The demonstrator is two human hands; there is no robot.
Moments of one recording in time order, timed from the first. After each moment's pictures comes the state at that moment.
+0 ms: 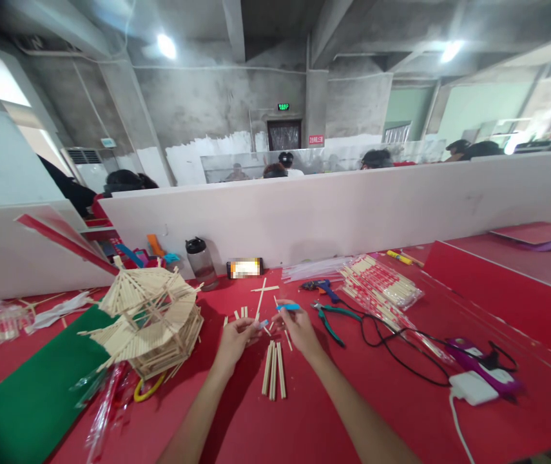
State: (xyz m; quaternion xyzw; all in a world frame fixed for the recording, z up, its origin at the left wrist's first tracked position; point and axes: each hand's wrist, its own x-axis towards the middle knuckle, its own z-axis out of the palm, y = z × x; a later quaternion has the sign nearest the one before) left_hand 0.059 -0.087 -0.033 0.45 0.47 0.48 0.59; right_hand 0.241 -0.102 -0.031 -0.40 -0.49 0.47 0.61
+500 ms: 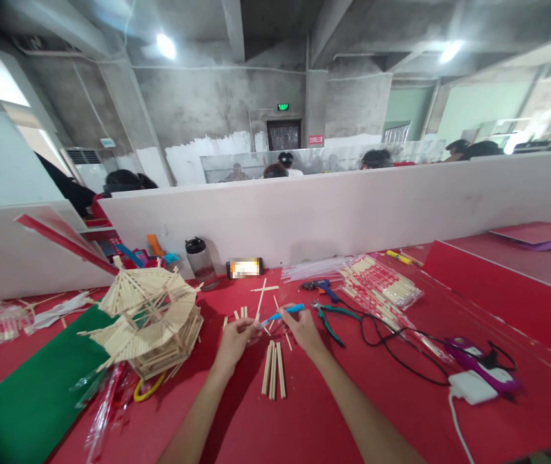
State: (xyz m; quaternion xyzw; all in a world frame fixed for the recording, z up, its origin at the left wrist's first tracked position) left_hand 0.058 -0.086 -0.034 0.46 0.46 0.48 0.59; right_hand 0.249 -0.104 -0.026 -0.43 -0.50 0.45 0.60
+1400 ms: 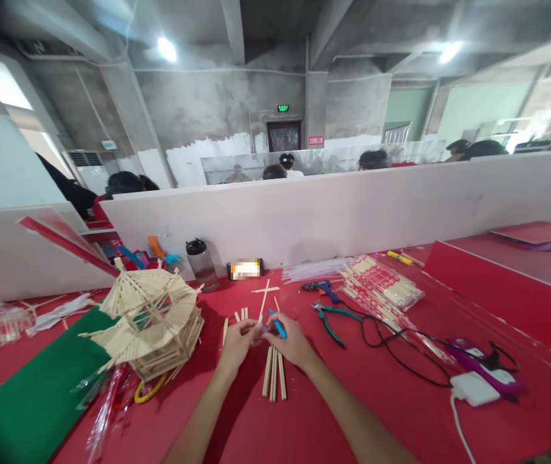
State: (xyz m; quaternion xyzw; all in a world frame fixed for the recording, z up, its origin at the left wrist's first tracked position) left_hand 0.063 -0.094 -0.026 0.48 0.44 0.48 0.59; right_hand 0.229 -0.118 -0.027 -0.43 -0.66 0.37 0.50
